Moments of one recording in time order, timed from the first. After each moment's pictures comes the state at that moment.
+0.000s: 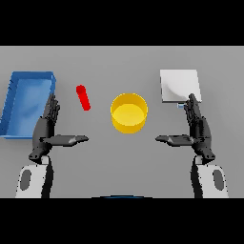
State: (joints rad) left arm 0.00 0.00 0.00 -1.57 0.00 0.00 0.00; right arm 0.00 0.00 0.00 -1.57 0.00 0.00 0.00
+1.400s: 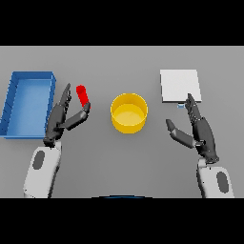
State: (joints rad) left arm -0.20 0.02 -0.04 -1.35 -0.17 0.05 0.02; right arm 0.03 -0.09 0.06 -1.62 0.11 0.03 -0.07
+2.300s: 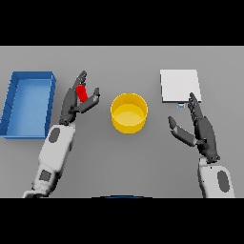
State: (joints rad) left arm -0.53 -0.02 0.07 -0.87 -0.17 0.14 -0.19; right arm 0.02 -0.09 0.05 -1.62 0.12 0.01 -0.04
